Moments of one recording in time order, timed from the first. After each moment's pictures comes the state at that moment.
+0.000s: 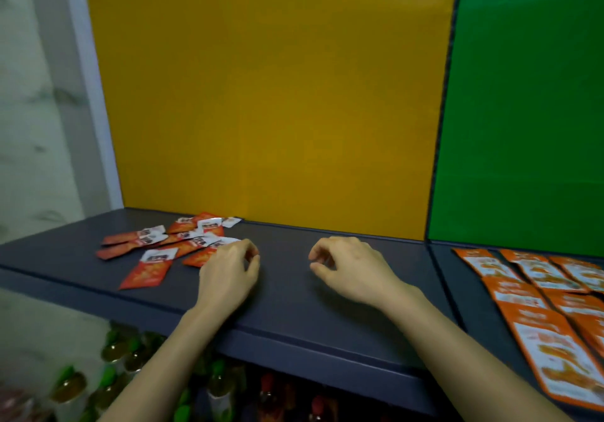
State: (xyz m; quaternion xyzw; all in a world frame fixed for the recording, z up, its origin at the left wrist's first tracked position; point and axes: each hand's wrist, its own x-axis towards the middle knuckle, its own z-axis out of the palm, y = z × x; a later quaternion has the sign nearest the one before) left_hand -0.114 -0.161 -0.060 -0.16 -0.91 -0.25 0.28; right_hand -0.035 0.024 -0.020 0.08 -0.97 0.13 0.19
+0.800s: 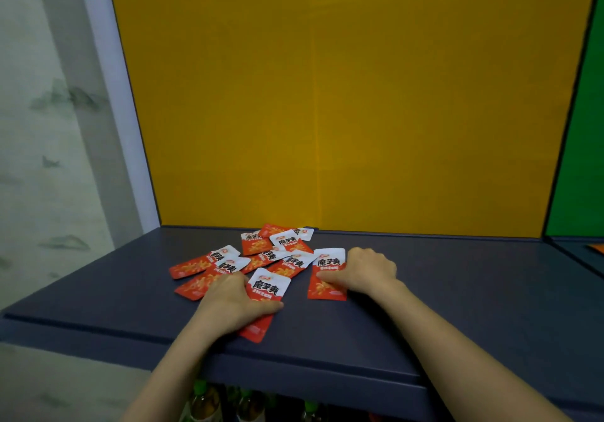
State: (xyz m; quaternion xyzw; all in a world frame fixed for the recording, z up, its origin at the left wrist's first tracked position) left_hand -0.251 -0.351 -0.062 -0.13 -0.97 -0.21 0.03; right_hand -0.214 -0.147 -0.044 -0.22 -0.96 0.14 0.05
